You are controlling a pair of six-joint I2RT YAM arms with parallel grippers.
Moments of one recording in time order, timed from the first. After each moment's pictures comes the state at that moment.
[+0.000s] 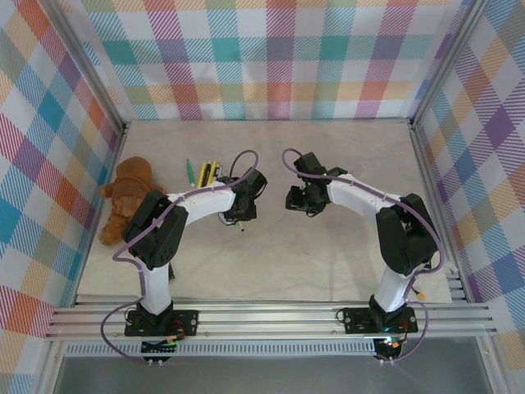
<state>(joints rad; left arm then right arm) -0.65 1.91 1.27 -0.69 -0.22 -0.68 0.54 1.76 1.22 -0.62 -0.14 0.60</state>
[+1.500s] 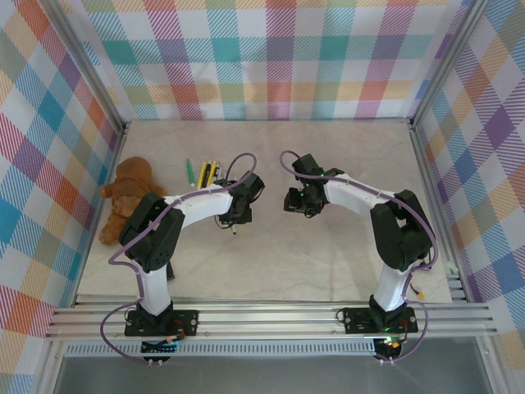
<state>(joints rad) -0.65 1.87 1.22 -0.71 -0.28 -0.68 0.54 1.81 1.22 -0.60 -0.17 0.60</state>
